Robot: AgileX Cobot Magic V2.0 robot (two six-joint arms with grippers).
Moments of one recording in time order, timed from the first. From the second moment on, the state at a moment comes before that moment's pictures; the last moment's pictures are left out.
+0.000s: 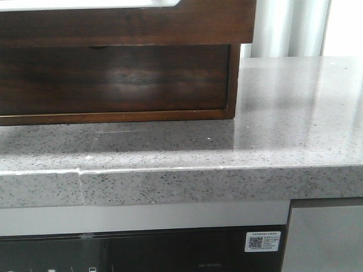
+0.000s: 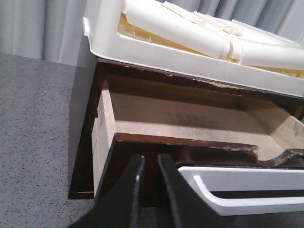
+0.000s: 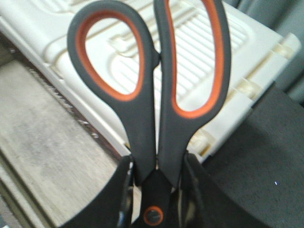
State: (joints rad) left arm -0.33 0.31 -0.53 0.11 0.40 -0.39; right arm 0.40 1.61 -2.21 0.21 1.28 -0.48
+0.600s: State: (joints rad) left arm -0.33 0.31 -0.53 0.11 0.44 -0.30; right arm 0.62 1.75 -2.21 0.21 1.28 -0.71
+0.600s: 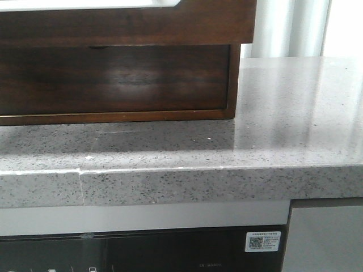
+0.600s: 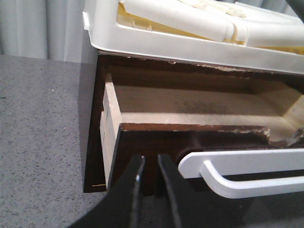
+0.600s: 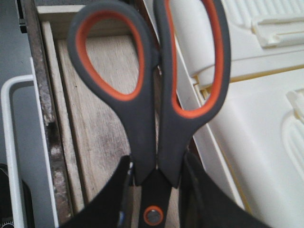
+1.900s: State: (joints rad) left arm -0.33 0.31 -0.53 0.06 0.48 -0.12; right arm 0.69 1.94 -2.20 0.21 1.28 -0.84
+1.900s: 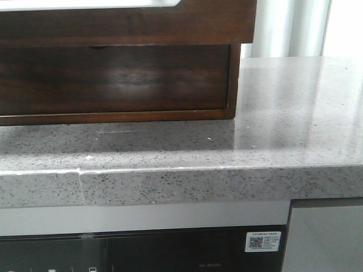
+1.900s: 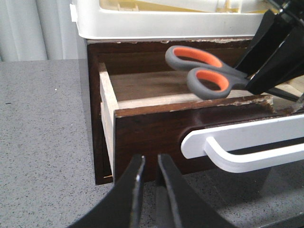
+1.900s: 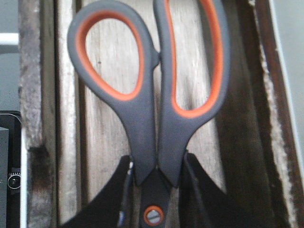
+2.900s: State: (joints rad) left arm -0.33 0.31 -0.53 0.06 0.48 -0.12; right arm 0.69 1.83 -2.20 0.15 1.27 -0.81
